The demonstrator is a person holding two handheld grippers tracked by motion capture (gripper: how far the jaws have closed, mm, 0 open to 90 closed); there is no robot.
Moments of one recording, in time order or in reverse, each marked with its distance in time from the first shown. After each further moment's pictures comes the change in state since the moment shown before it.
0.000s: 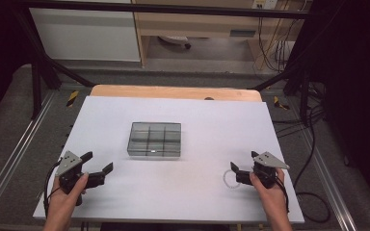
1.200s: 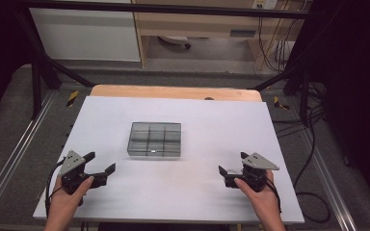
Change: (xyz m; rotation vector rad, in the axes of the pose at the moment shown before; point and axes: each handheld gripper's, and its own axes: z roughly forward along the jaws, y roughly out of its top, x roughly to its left) left arm -0.007 0.005 0.000 0.022 -0.011 0.022; right arm 0.037 0.016 -0.001 -0.007 0.084 -0.019
